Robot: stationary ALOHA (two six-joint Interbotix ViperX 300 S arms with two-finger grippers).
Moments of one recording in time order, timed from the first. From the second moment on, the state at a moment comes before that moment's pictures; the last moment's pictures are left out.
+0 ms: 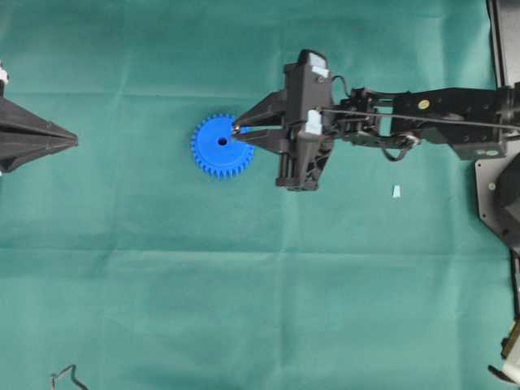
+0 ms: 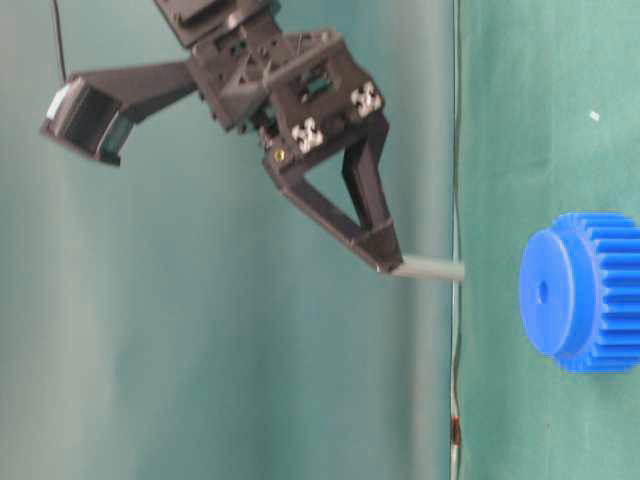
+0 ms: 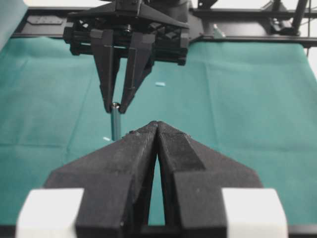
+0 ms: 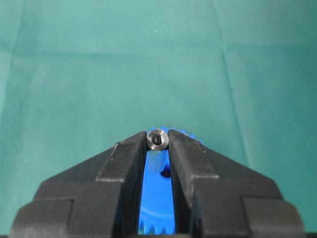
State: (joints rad) left arm 0.00 -0.97 1.17 0.02 -0.19 -0.01; right arm -0.11 -0.03 0.65 0.15 -0.11 -0.03
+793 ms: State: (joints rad) left arm 0.00 -0.97 1.17 0.02 -0.18 -0.01; right arm -0.11 0.08 0.61 0.15 -0.12 -0.02
